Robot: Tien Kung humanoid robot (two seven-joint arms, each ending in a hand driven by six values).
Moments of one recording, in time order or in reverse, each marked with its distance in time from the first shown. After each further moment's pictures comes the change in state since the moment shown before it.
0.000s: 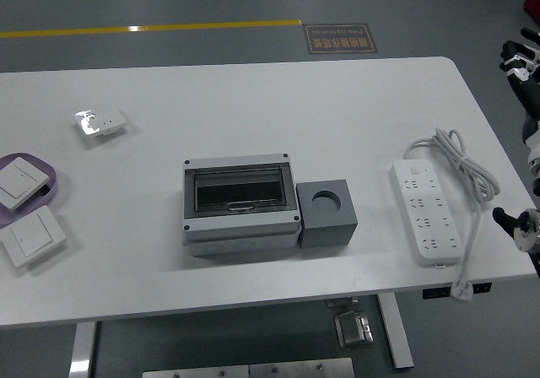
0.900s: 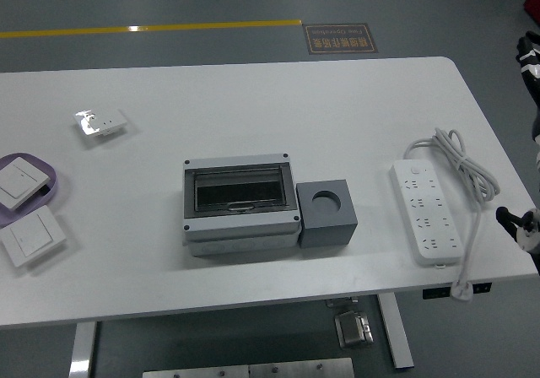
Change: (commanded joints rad) left arm -0.004 -0.008 -0.022 0.006 0.026 -0.006 0.010; right arm -0.010 0.001 0.021 0.000 0.052 -0.012 0.090
